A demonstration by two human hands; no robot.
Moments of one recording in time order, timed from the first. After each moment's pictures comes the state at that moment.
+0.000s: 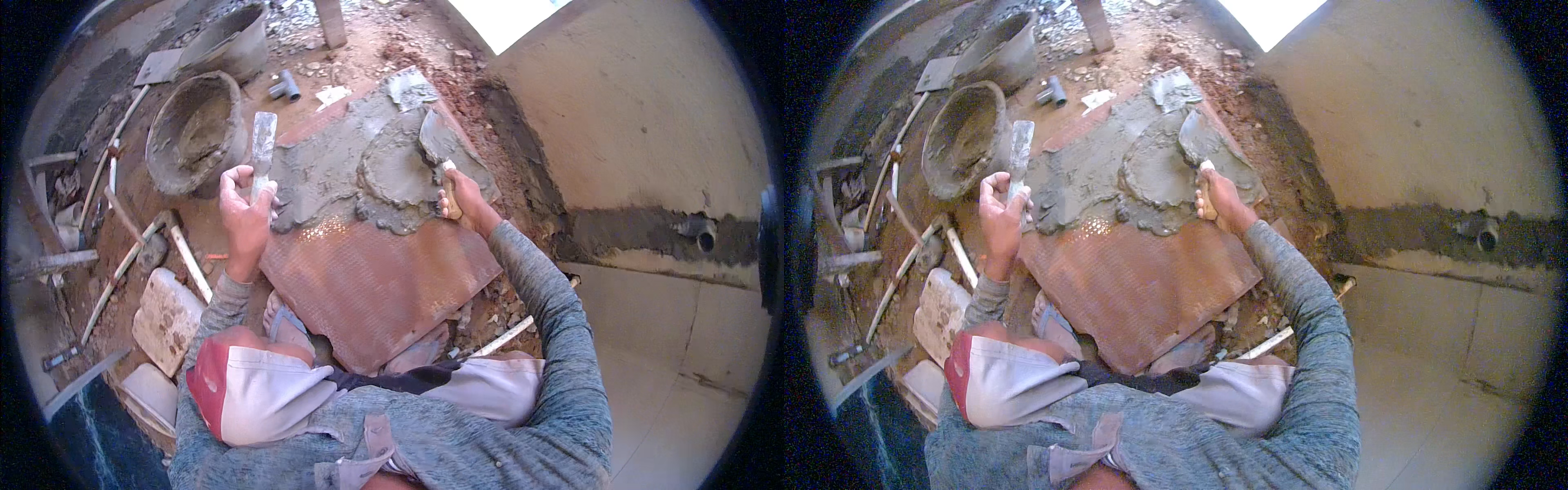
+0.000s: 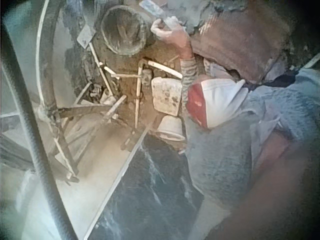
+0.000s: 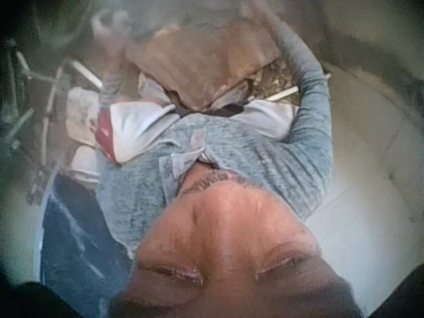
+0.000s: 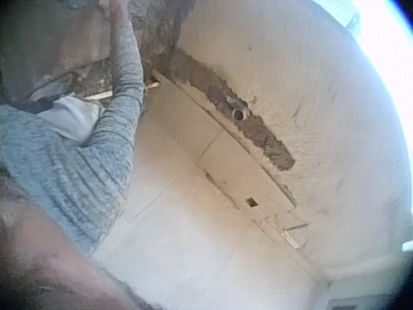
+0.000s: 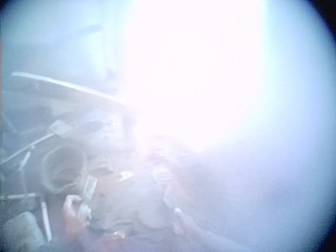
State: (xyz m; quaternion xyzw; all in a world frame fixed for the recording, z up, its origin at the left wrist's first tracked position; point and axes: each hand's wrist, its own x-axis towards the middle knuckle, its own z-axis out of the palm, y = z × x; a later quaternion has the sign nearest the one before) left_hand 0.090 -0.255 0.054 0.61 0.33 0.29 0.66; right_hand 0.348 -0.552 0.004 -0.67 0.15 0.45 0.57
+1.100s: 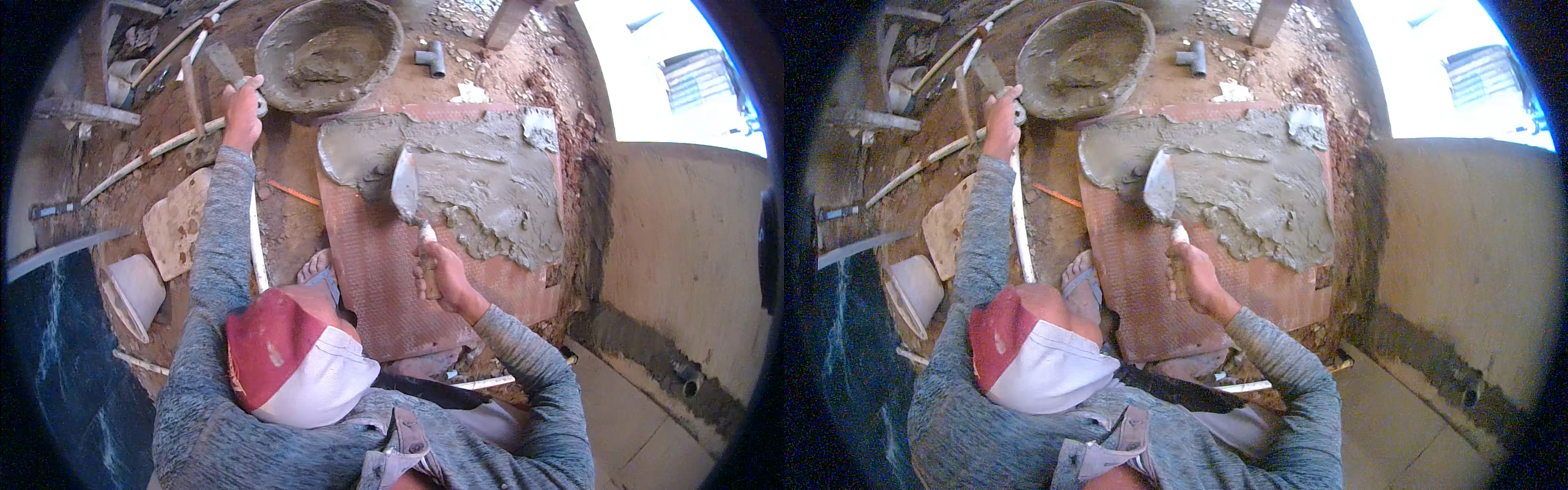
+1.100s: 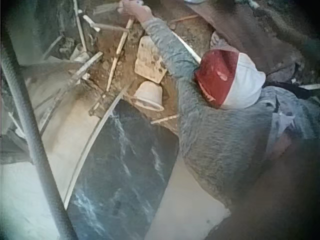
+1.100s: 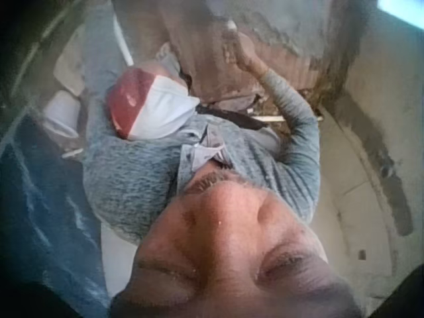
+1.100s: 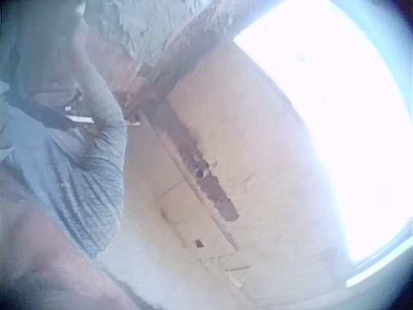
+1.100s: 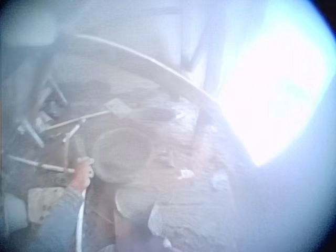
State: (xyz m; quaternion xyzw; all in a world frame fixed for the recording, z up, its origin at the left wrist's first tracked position) left_hand -0.006 -0.025 -0.051 0.41 0.49 0.47 0.60; right_hand 0.164 -0.453 0.016 -0.59 0.09 0.68 0.43
